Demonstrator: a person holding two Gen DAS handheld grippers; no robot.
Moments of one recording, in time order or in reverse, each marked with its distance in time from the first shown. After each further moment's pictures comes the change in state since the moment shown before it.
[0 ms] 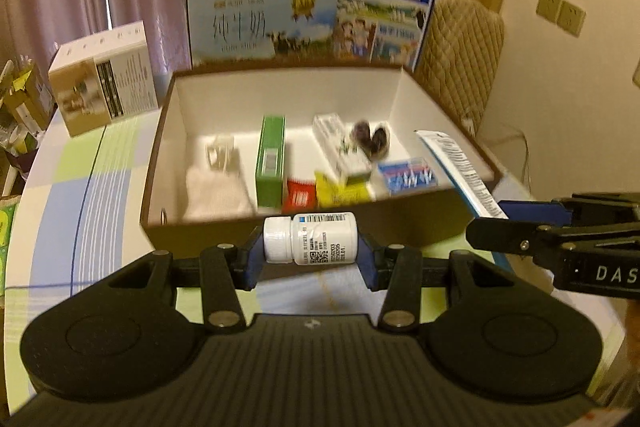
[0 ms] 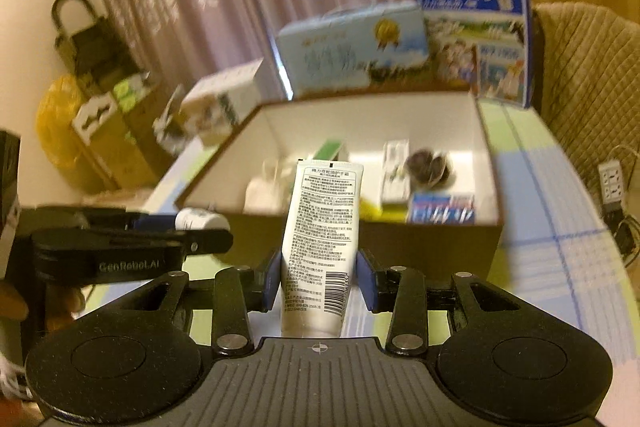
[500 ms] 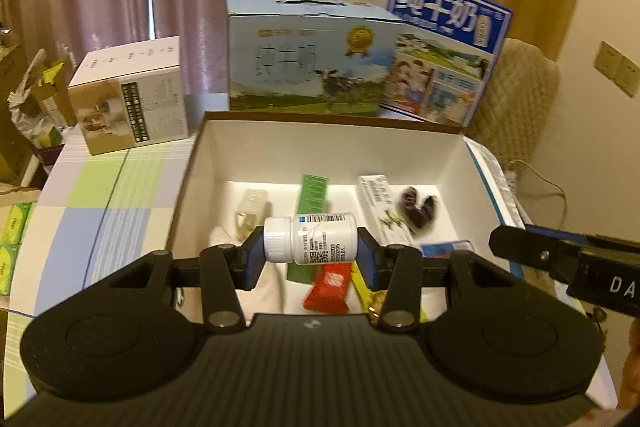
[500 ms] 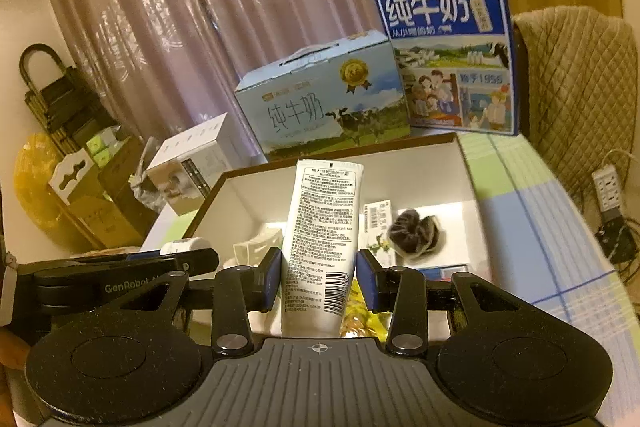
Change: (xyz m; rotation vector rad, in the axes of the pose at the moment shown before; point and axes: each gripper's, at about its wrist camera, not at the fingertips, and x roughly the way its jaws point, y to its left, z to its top) left arm 0.049 0.025 0.062 -0.127 -0.024 0.113; right arm 0.043 -0.026 0.066 0.113 -0.054 -0.024
